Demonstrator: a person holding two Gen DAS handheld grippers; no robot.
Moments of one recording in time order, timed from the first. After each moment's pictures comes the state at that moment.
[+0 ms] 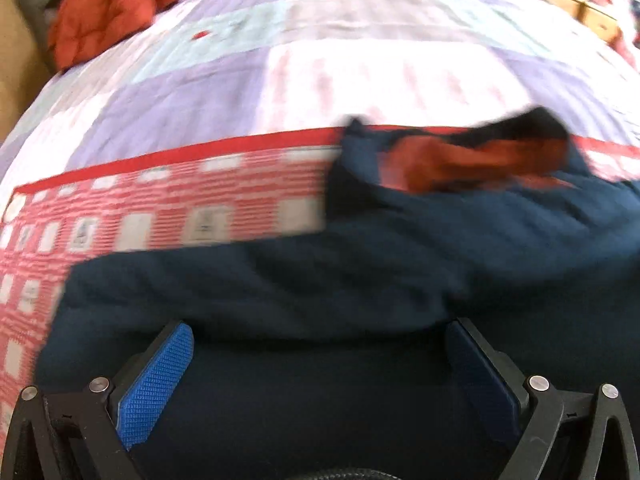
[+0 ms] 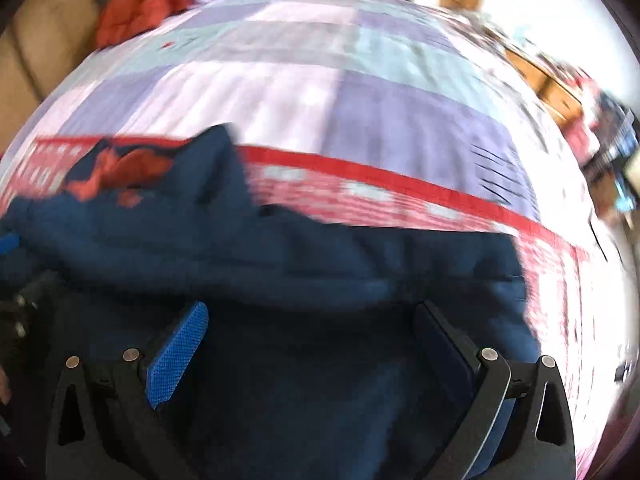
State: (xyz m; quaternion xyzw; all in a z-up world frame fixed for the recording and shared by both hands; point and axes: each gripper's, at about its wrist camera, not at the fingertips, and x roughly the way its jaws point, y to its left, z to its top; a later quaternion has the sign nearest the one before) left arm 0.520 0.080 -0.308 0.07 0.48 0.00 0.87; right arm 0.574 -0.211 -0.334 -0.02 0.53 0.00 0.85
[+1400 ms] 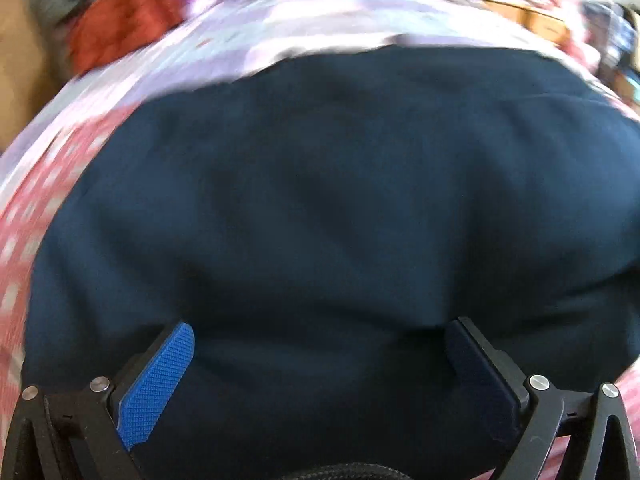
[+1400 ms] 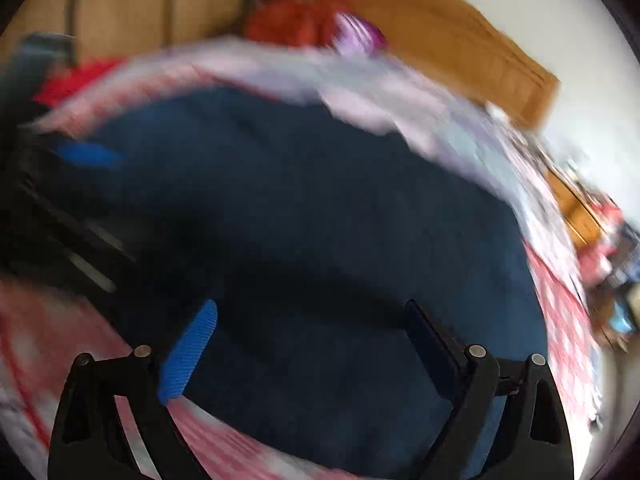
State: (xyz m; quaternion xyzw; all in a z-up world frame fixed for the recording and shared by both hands) left arm 0.261 0.085 -0.320 0.05 0.43 -0.03 0.90; right arm 0.274 -0.185 -0.320 -0.18 0.43 0.12 0.88
